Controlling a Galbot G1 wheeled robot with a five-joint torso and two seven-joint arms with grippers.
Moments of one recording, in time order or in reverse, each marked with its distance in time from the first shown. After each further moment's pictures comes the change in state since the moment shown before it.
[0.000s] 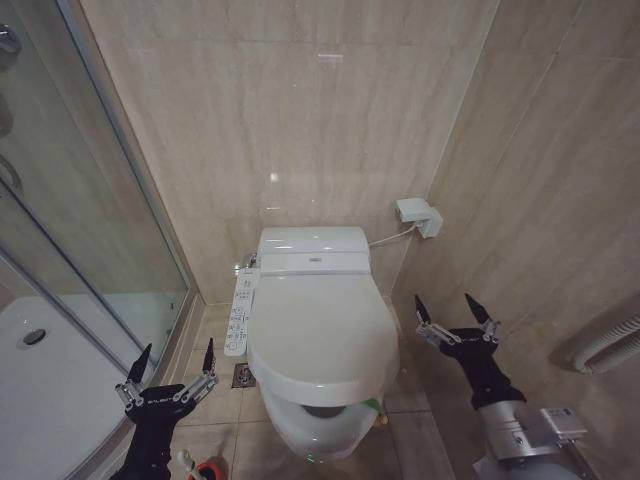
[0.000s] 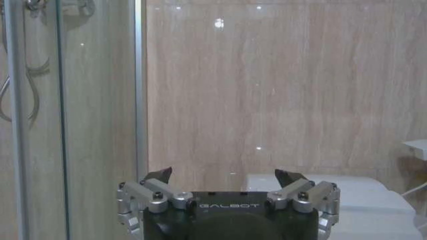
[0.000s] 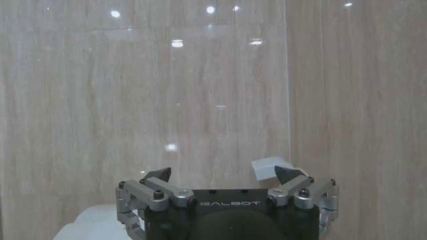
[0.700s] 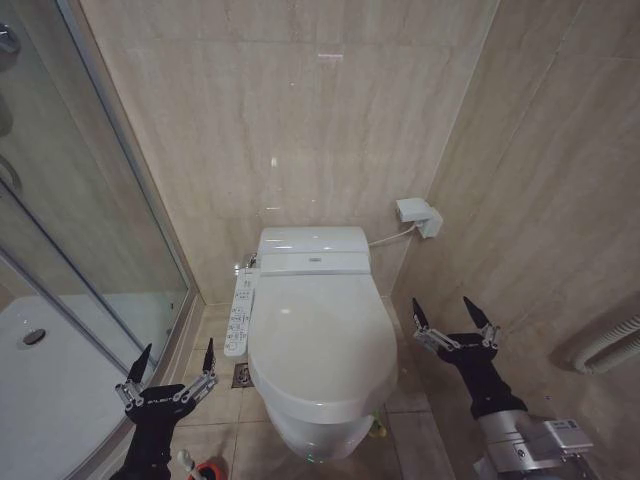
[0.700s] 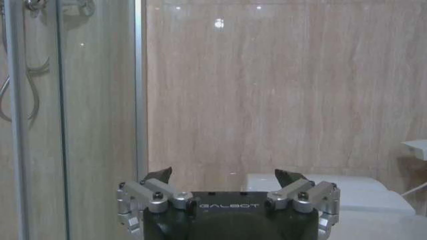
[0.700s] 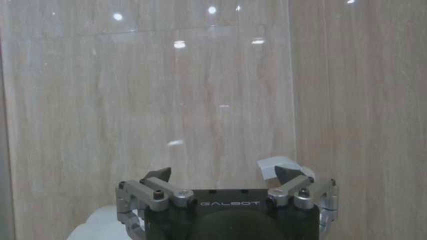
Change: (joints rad) left arm 0.000 0.000 0.000 0.000 0.000 0.000 0.000; right arm -0.038 0.016 -0.028 0.028 -0.013 0.011 -0.003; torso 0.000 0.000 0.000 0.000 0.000
